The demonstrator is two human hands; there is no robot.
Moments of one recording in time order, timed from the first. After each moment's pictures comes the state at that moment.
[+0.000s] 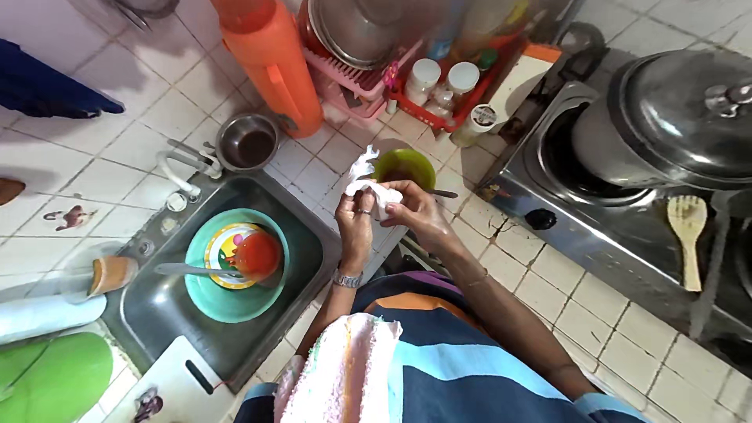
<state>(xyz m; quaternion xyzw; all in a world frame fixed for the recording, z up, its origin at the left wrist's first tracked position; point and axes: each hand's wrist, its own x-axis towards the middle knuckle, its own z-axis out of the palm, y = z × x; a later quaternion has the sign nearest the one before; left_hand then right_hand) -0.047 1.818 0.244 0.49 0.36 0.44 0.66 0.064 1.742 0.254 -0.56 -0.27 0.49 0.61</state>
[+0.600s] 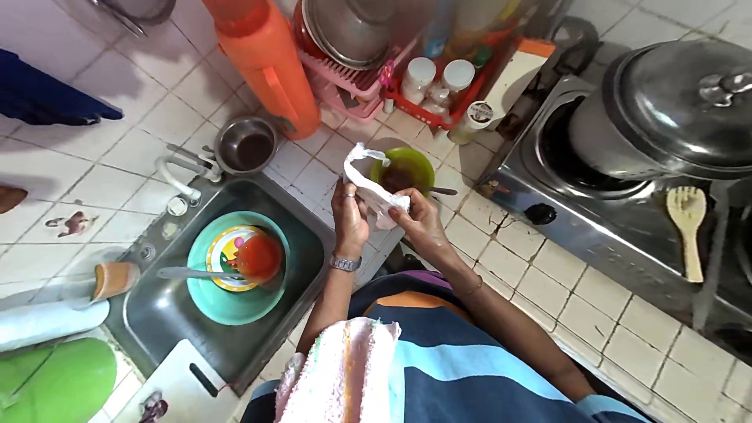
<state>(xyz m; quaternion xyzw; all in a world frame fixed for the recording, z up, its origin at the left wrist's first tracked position) -0.037 1.840 0.243 0.34 0.43 0.40 0.74 0.045 1.734 0.239 -0.63 -0.32 0.34 0.63</state>
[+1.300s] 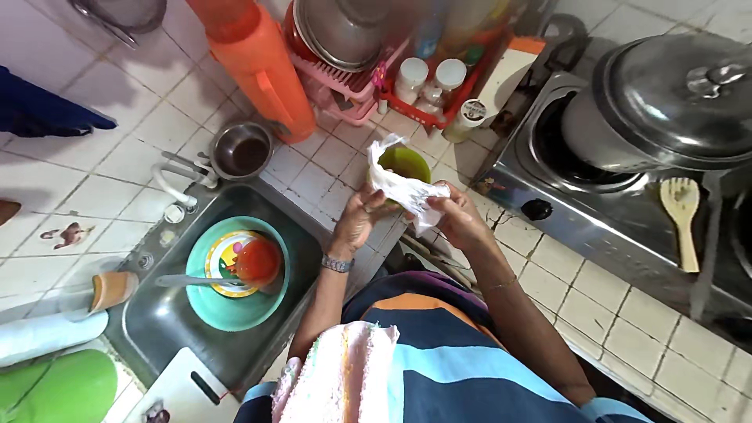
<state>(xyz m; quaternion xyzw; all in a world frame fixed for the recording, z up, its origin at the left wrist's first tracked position) -0.049 1.847 0.237 0.43 0.23 0.21 0.85 0.098 1.701 0.248 -0.55 -0.16 0.46 0.68</state>
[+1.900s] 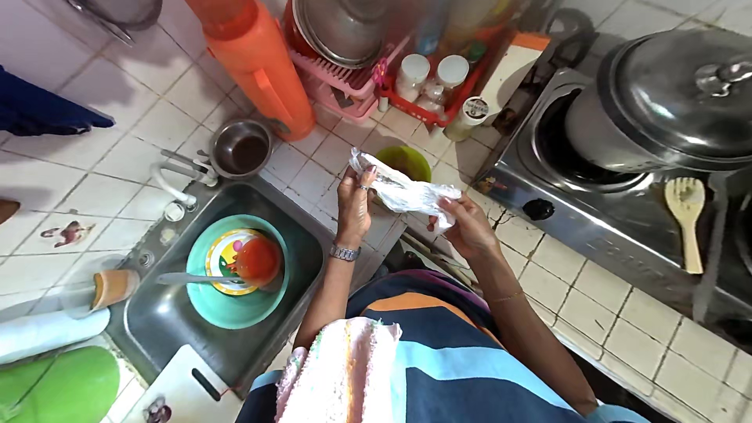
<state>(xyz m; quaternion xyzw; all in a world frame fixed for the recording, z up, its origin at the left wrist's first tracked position) -0.026 1.848 0.245 0.46 0.35 0.32 0.75 0.096 1.683 0.238 -0.54 -0.03 0.43 0.72</state>
